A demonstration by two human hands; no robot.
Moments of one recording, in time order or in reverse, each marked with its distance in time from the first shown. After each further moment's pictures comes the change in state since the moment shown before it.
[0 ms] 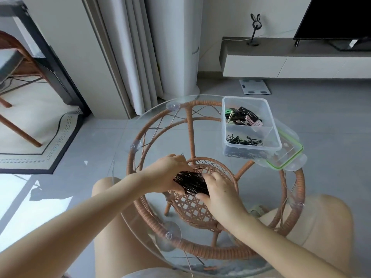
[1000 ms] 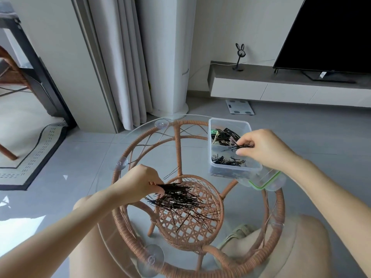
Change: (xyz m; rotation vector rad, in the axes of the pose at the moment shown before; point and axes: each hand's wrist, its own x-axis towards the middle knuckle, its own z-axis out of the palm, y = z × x) left_hand -0.013 -0.017 -0.019 -0.284 0.200 -0.147; right_hand 0.065 0.072 -0.161 -0.003 0.078 0.045
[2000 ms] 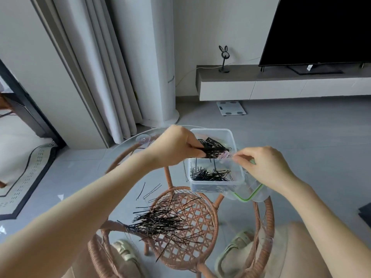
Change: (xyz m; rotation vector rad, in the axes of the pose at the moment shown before) left_hand 0.111 0.131 -0.051 -0.072 0.160 0.258; right_hand -0.011 0.061 0.001 -0.001 0.192 -0.011
